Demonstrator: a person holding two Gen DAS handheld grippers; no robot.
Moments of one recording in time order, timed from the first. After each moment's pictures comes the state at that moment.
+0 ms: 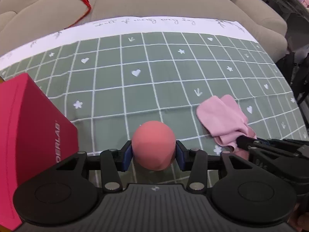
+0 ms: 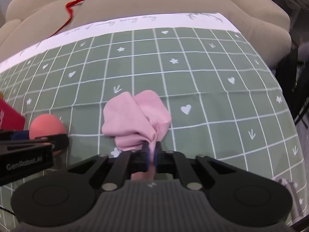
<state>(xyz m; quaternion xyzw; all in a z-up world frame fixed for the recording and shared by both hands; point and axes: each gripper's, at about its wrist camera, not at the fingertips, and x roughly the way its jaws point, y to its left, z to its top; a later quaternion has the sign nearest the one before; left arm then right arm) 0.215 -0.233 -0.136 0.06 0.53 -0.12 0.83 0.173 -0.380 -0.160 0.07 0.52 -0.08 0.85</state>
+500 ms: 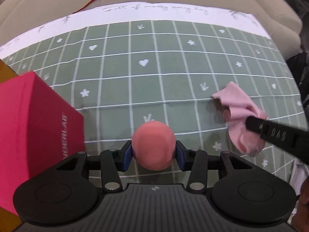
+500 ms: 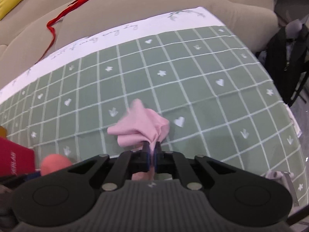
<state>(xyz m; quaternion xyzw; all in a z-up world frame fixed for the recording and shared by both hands) 0.230 -0.240 -0.125 0.05 0.60 -0.08 0.80 0.193 -0.390 -0.130 0.14 0.53 -0.12 0.83</state>
